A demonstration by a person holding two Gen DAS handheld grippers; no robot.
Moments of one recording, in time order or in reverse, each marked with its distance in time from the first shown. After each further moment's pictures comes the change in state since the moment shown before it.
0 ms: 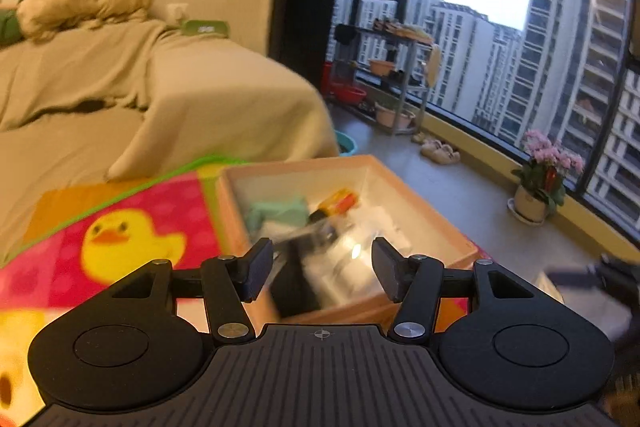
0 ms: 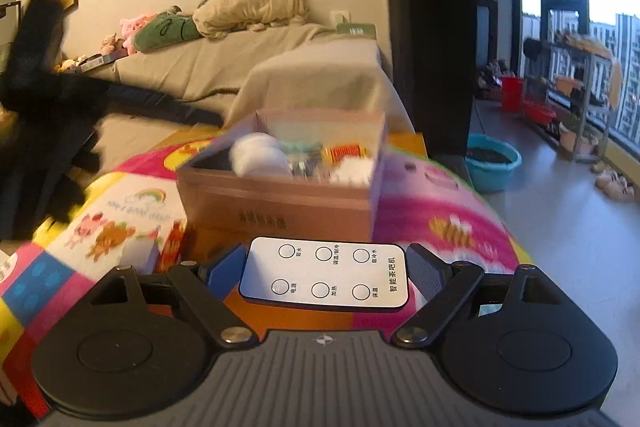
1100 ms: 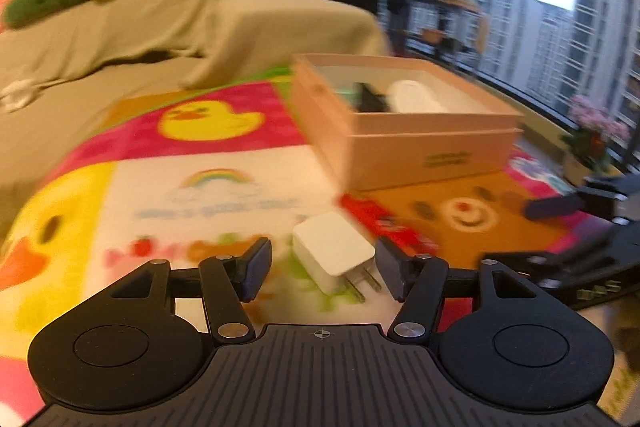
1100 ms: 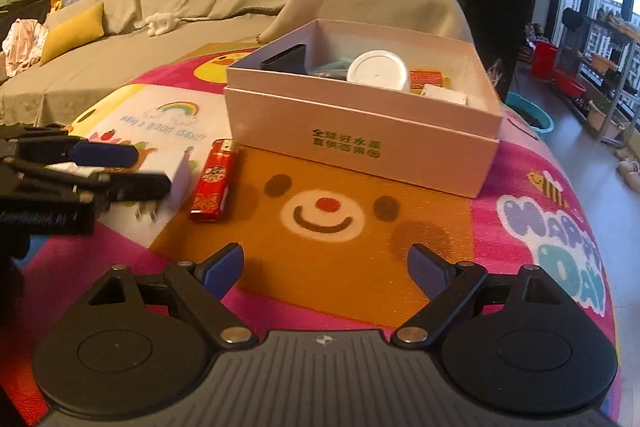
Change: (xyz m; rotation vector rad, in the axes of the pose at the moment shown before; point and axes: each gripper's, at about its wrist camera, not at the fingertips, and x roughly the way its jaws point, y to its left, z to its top) left arm -0.044 0.016 -0.108 -0.012 0.073 0.192; right arm 0.062 0.065 -0.025 -0.089 0.231 0.043
